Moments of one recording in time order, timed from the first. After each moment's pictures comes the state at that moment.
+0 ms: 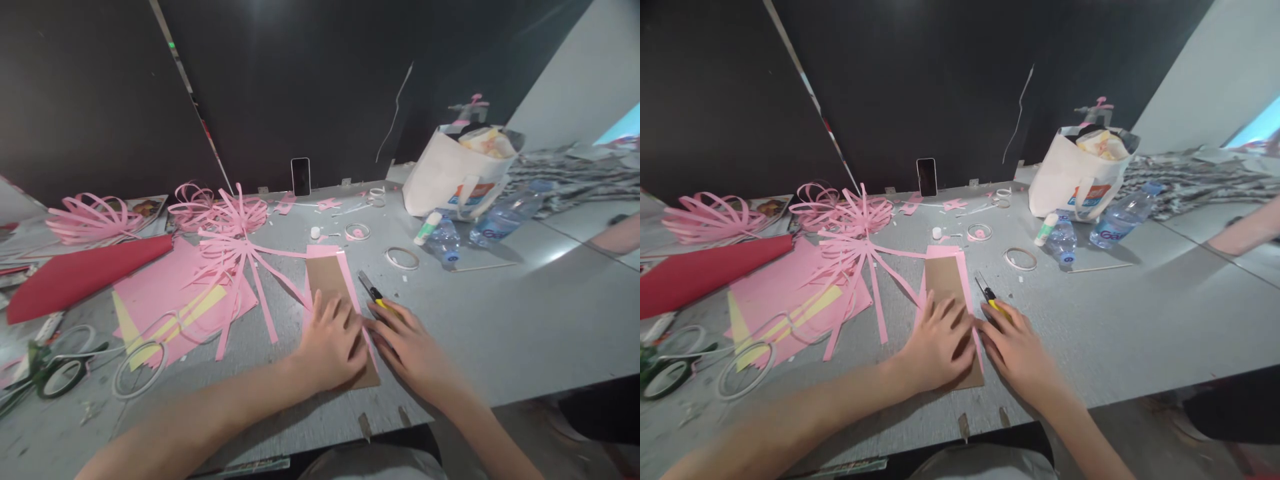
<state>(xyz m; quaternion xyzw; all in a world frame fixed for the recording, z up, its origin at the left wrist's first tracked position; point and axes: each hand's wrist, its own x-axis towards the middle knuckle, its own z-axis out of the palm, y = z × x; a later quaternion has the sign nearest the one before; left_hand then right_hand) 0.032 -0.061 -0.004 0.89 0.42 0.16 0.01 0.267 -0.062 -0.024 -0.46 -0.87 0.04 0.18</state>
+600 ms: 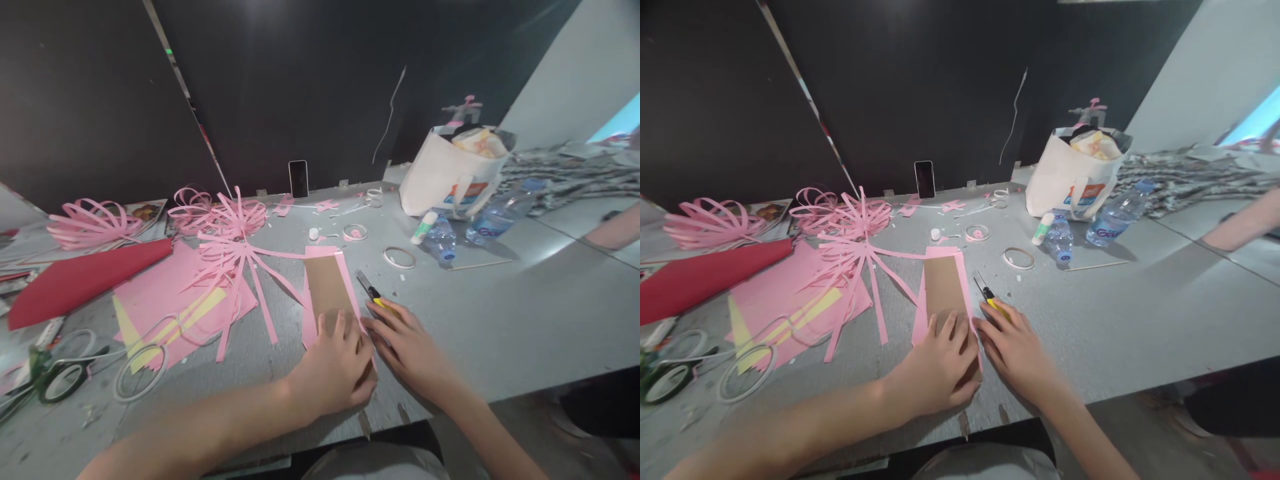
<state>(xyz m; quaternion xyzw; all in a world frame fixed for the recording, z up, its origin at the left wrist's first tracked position) 0.030 -0.084 0.016 0.94 0.32 0.04 -0.10 0.267 -0.062 -0.027 -0.45 -0.87 0.01 0.20</state>
